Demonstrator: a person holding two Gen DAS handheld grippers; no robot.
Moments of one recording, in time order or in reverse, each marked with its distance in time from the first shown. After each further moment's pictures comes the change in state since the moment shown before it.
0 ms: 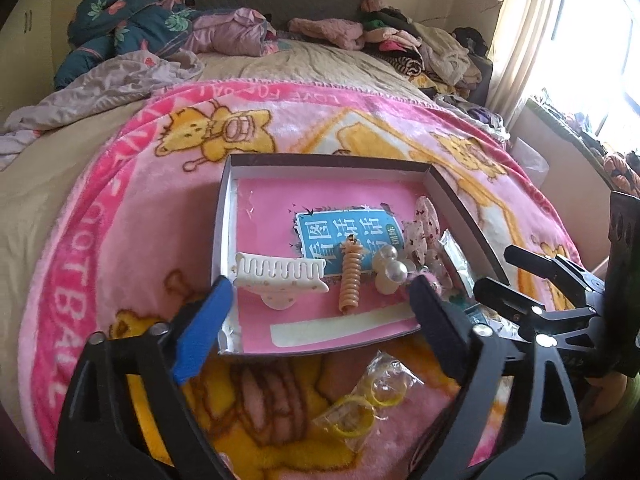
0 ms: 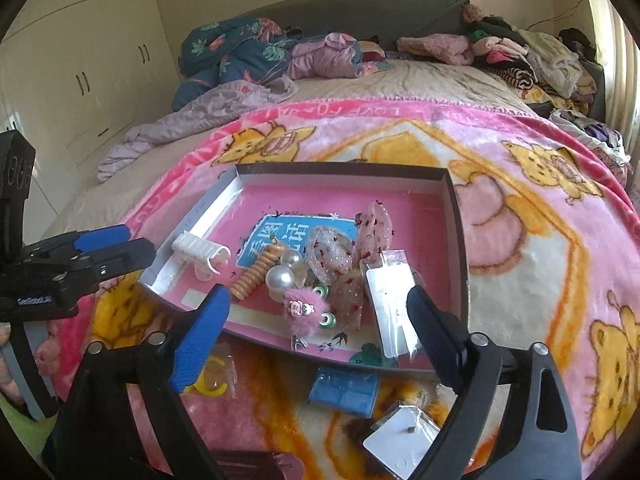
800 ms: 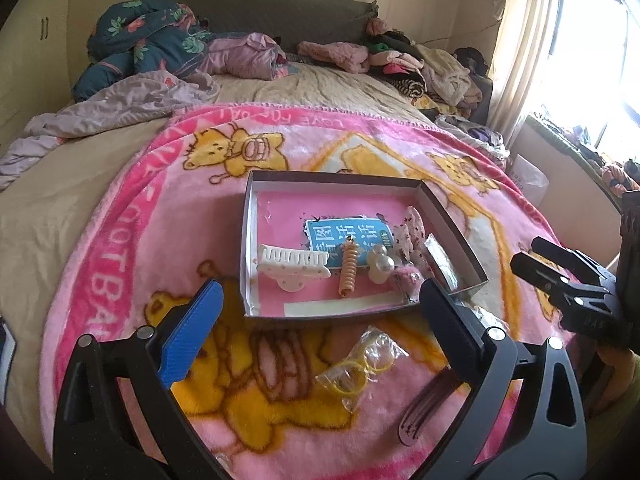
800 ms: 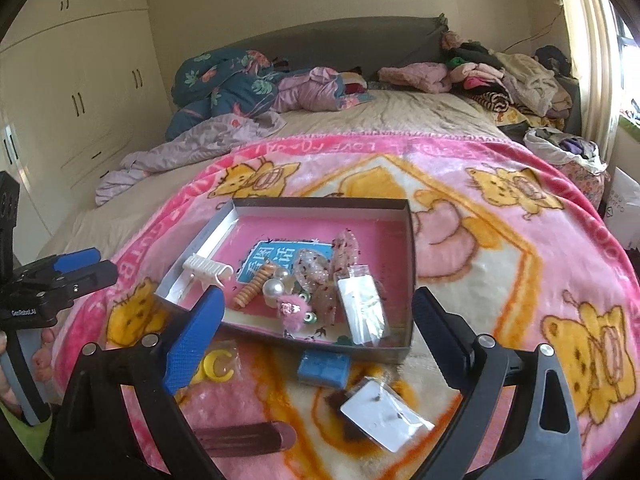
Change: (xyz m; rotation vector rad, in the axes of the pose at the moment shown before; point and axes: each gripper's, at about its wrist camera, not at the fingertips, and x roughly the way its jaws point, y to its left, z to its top) left arm -0.060 -0.006 -0.018 -0.011 -0.080 0.029; right arm -0.070 -0.001 -0.007 0.021 -0.112 -0.058
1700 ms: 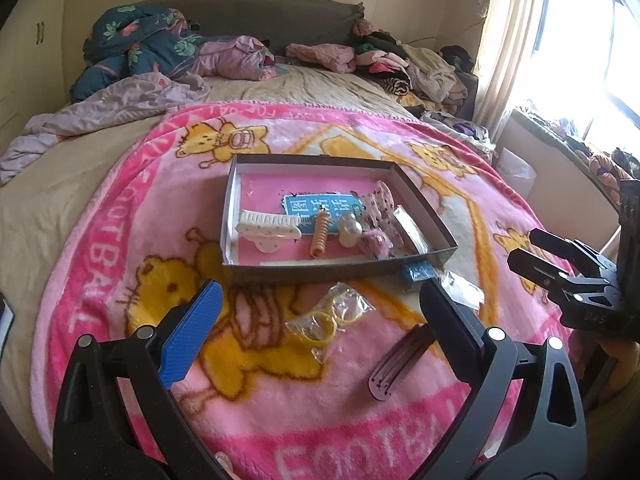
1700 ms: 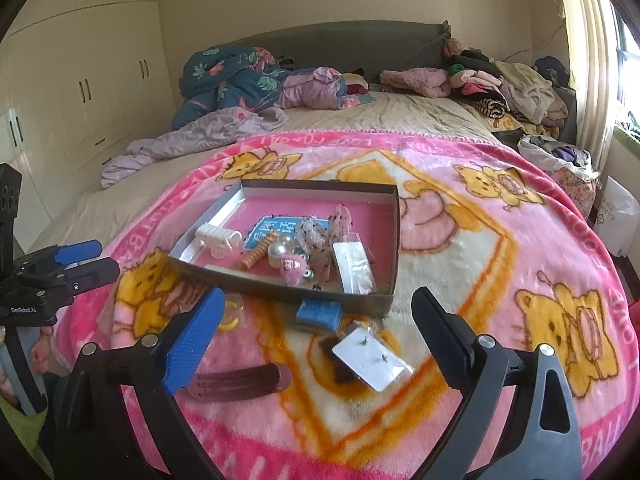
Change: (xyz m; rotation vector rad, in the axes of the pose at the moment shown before) left arm -0.031 -0.028 -0.042 0.020 -0.009 -0.029; right arm -0.048 0.007 -0.036 -0.047 0.009 -0.018
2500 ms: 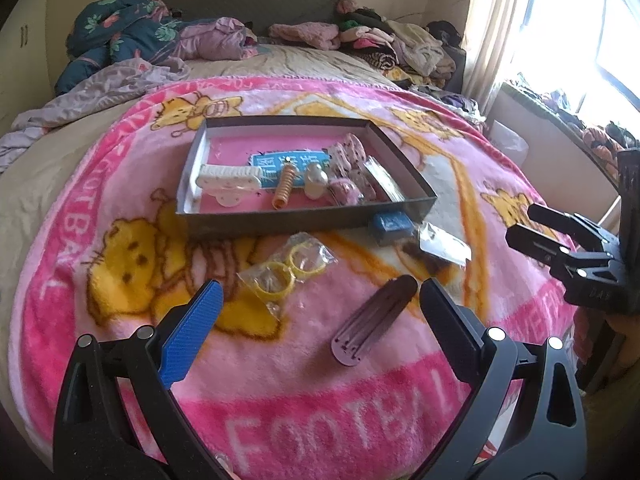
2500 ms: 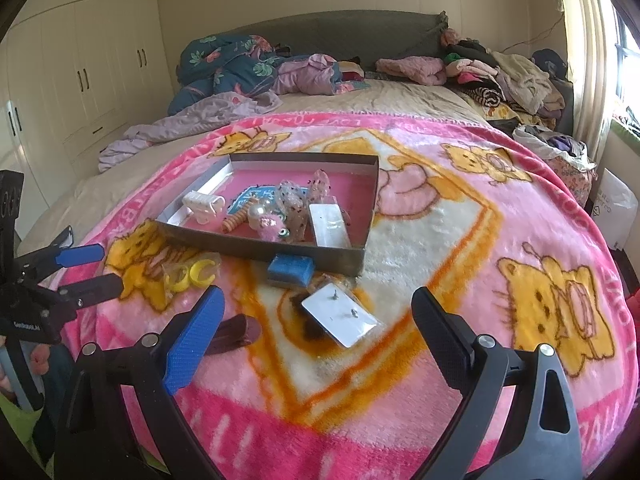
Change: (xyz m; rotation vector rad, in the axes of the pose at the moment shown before) left arm 0.020 -0.036 -0.041 0.042 0.070 -0.020; right arm -0.009 -0.026 -0.036 -0.008 0.038 -0.006
